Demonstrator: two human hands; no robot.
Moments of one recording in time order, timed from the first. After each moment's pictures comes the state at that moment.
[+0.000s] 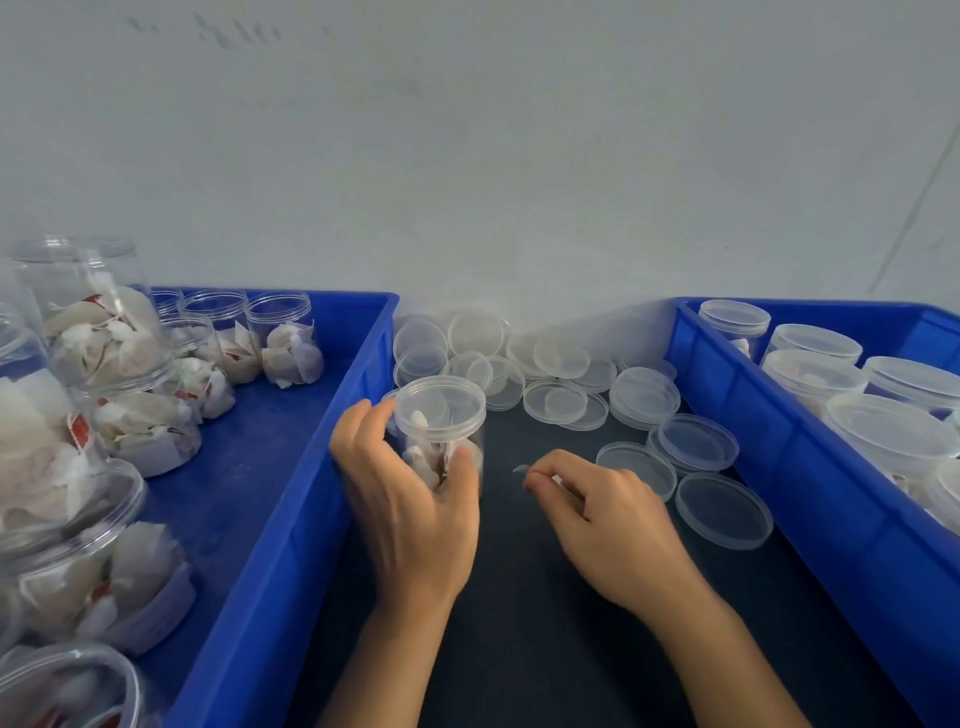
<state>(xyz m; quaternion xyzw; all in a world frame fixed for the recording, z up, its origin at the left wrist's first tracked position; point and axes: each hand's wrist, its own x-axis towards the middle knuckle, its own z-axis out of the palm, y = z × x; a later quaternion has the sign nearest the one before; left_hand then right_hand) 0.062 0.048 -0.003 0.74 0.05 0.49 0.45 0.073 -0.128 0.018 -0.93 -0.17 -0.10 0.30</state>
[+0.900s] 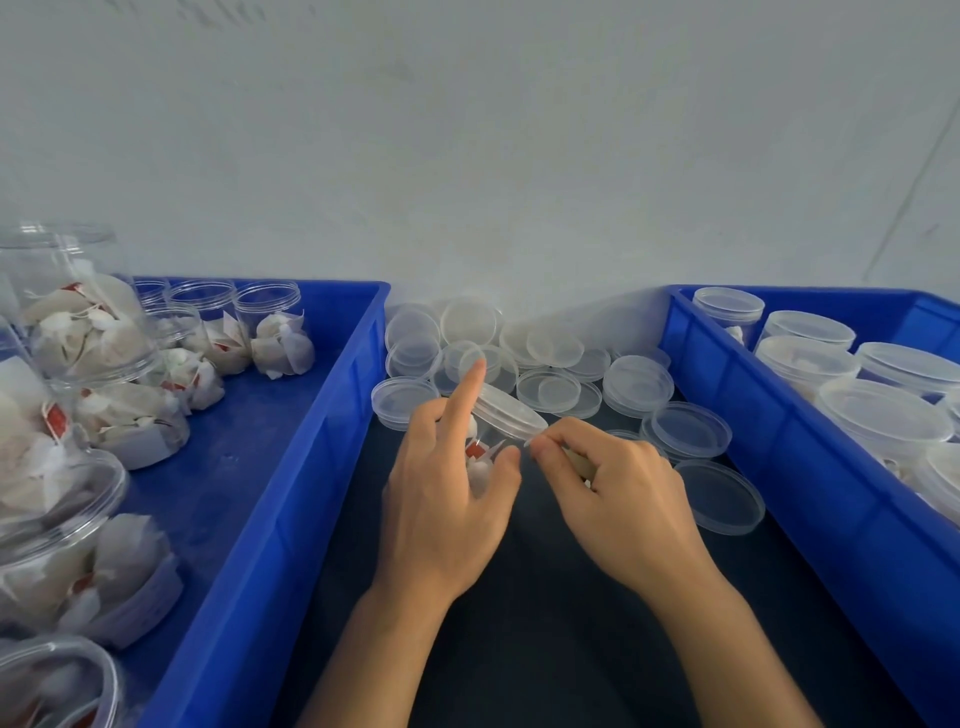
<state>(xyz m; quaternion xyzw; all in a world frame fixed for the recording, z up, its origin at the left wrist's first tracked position) 0.060 0.048 0.004 0.86 -0.10 0.31 0.40 0.064 -0.129 0.034 -0.92 -0.16 -0.20 0.30</state>
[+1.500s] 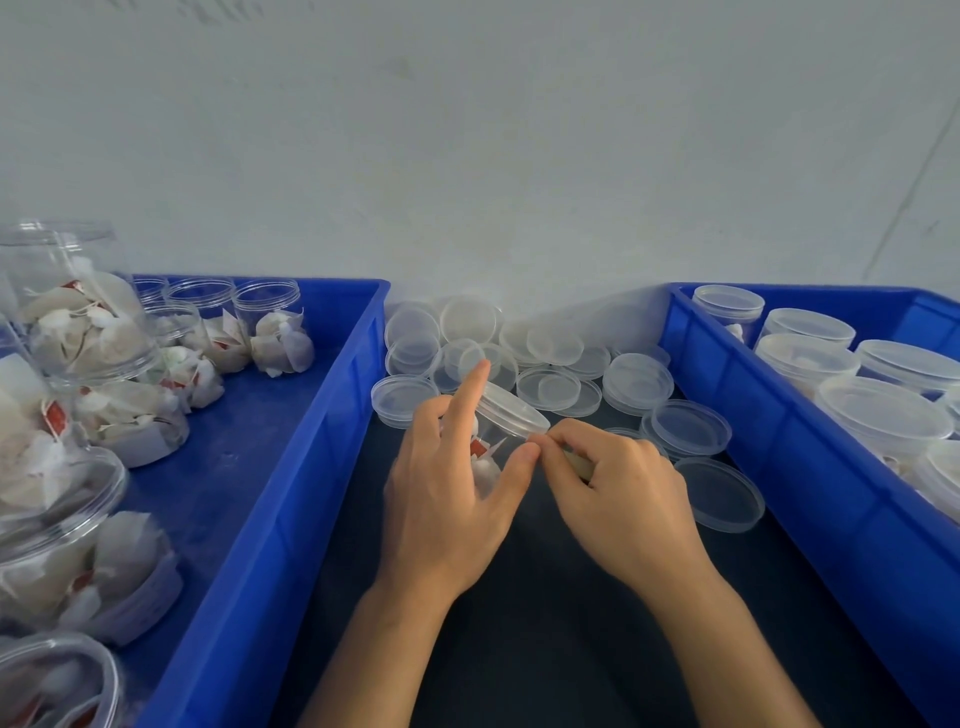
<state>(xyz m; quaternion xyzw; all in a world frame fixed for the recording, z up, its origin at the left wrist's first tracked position) 0.060 0.046 0.004 0.87 -0.09 0.31 0.37 0.065 -0.127 0.032 -0.92 -0.13 -0.20 0.30</state>
